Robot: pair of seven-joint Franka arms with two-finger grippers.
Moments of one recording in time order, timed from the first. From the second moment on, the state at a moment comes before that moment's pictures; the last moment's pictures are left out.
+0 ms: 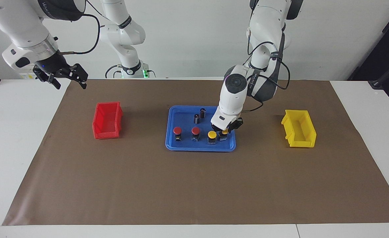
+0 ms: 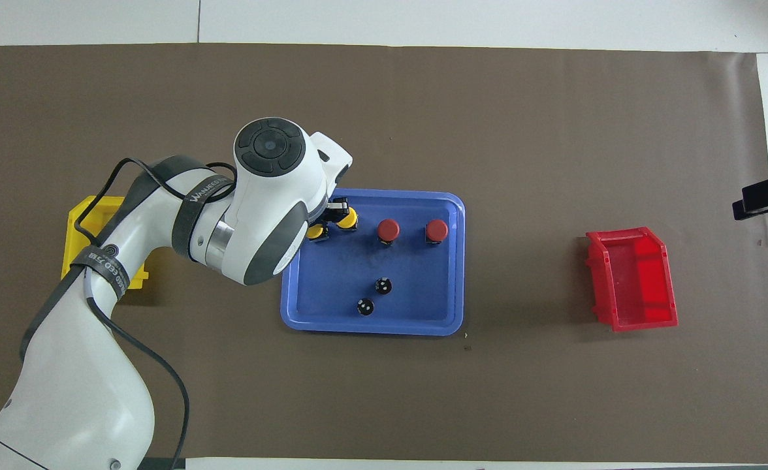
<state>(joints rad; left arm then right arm) -0.61 0.35 0.02 -1.73 -0.01 2.02 -0.60 -0.03 -0.01 -0.08 -1.57 0.01 1.47 -0.09</state>
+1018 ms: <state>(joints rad) -0.60 0.35 0.03 -1.71 -0.01 2.01 -0.60 -0.03 -0.01 -0.08 -1.57 0.01 1.47 -0.09</state>
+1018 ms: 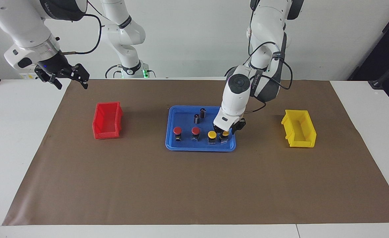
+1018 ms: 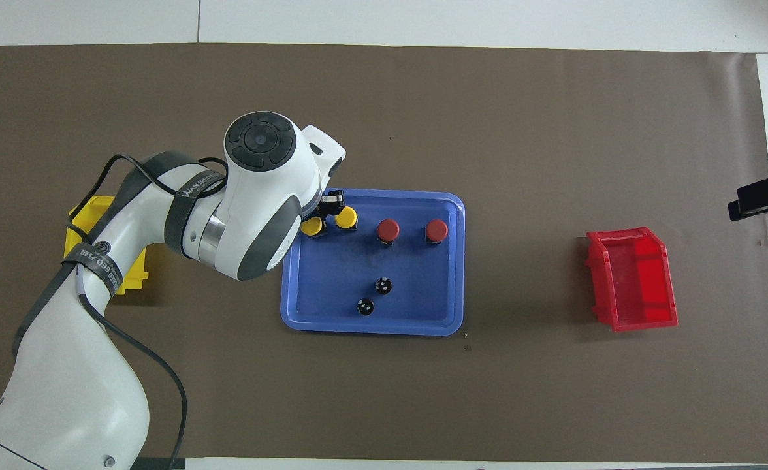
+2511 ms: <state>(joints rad) -0.15 0.09 0.06 -1.55 -0.03 1.49 -0.09 -0.03 -0.01 -0.08 -1.57 0.01 1.47 -0.09</state>
